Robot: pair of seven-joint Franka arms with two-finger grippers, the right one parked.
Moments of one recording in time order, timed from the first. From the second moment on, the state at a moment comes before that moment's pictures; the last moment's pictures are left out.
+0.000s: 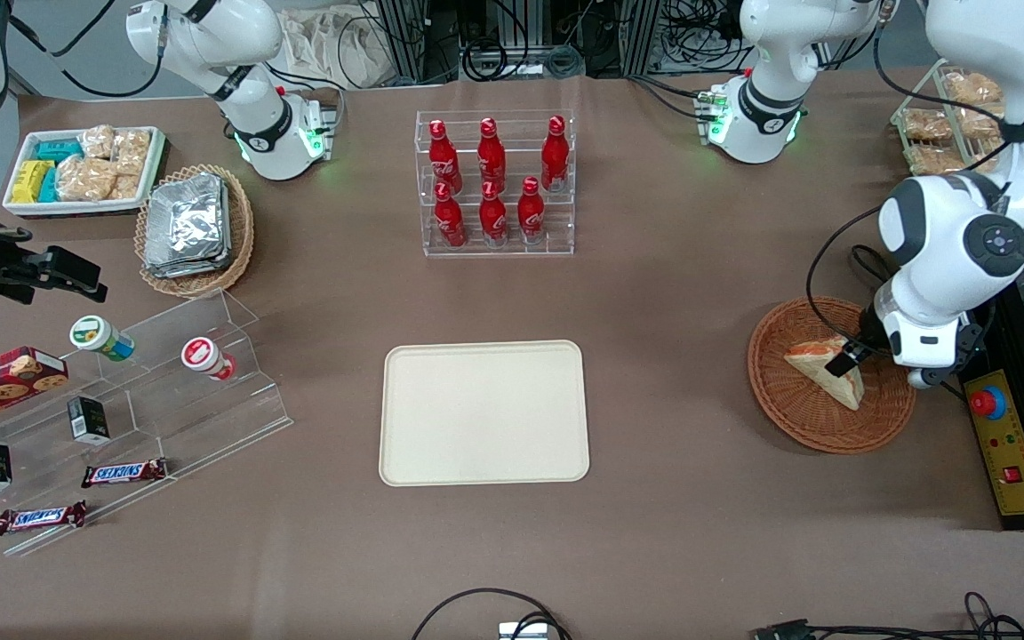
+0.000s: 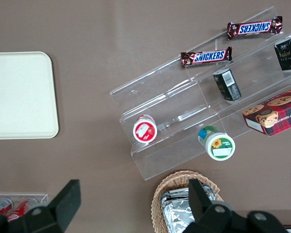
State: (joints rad) arm 0.10 0.19 -0.07 -2.22 0.05 2.45 -0.71
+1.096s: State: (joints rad) arm 0.09 0.28 -0.07 -2.25 0.06 2.59 -0.80
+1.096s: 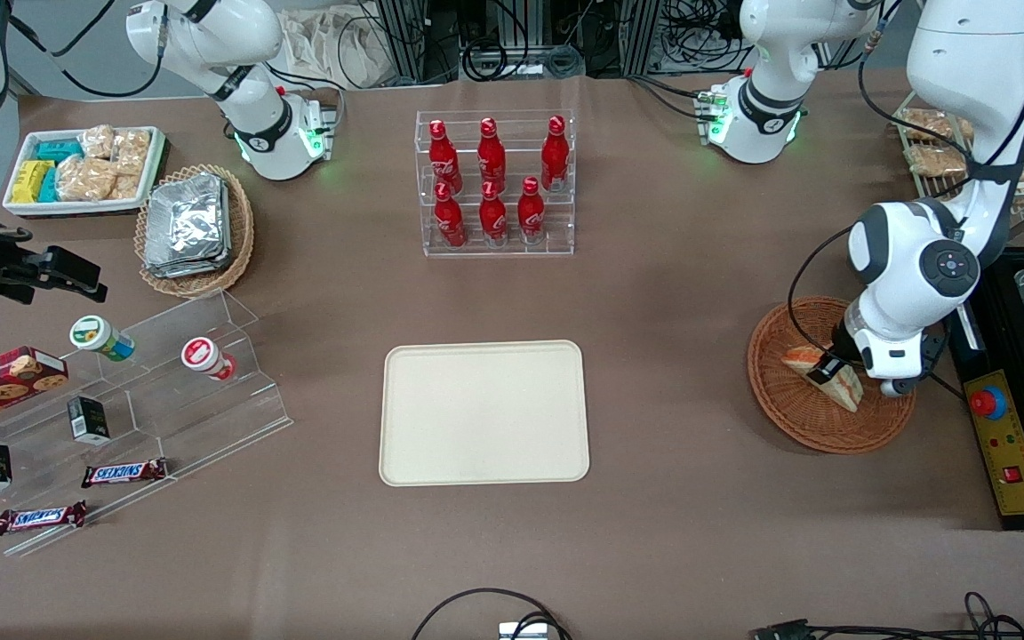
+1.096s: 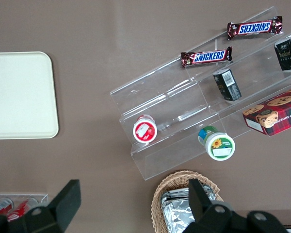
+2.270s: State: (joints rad) arm -0.22 0.05 -0.11 -2.07 0.09 2.15 -0.68
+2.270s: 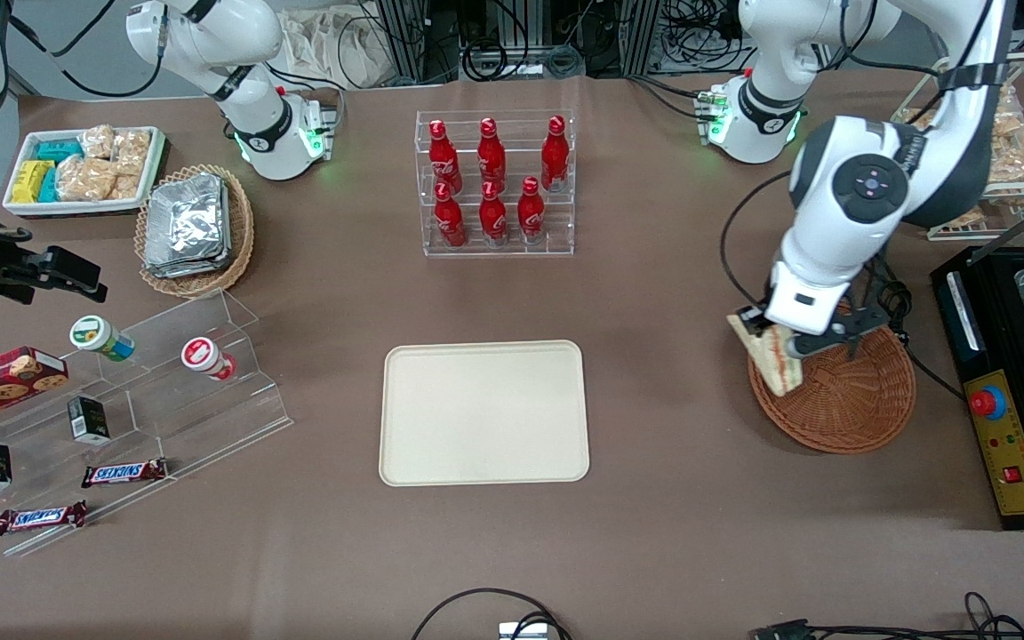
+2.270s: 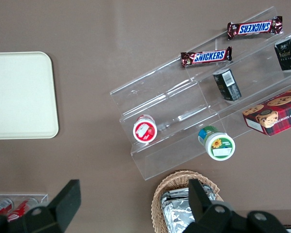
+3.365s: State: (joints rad) arm -0.51 0.41 -0.11 -1.66 0.04 2.15 -0.60
